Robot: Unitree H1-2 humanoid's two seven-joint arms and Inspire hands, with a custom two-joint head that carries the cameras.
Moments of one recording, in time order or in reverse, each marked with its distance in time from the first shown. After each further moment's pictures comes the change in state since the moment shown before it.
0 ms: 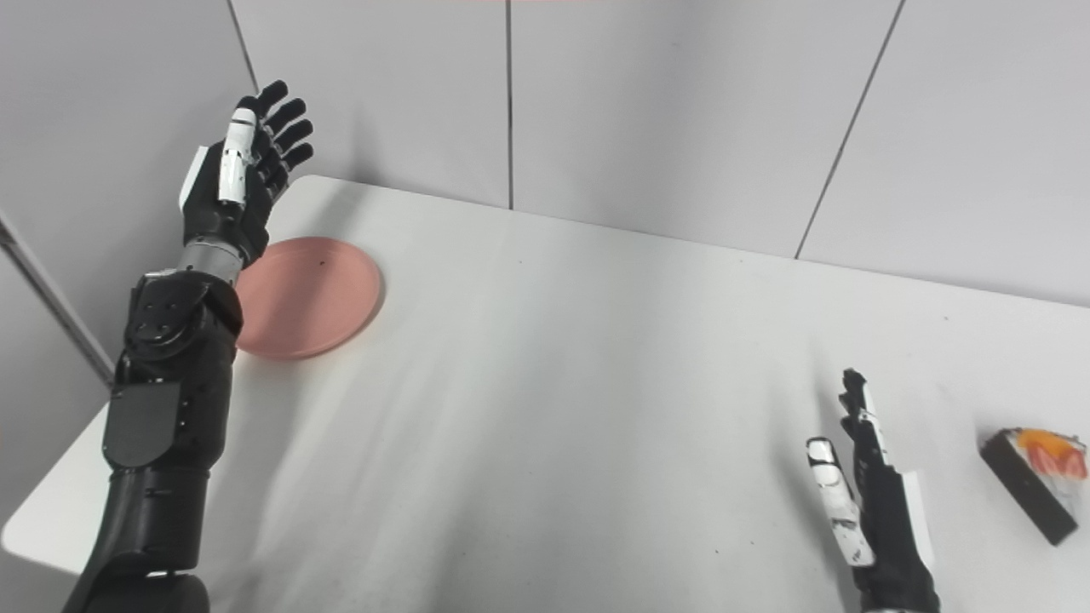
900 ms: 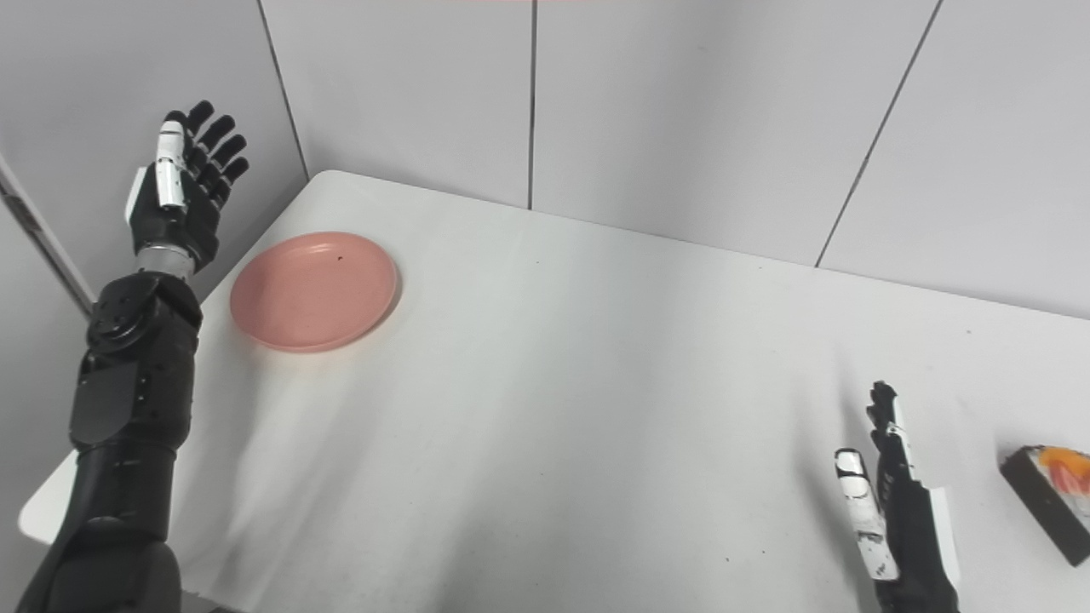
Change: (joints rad) left arm -0.001 0.067 0.109 0.167 -0.140 -0.052 0.037; right arm 0.001 -0.012 -0.008 0.000 0.039 0.004 0.012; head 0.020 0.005
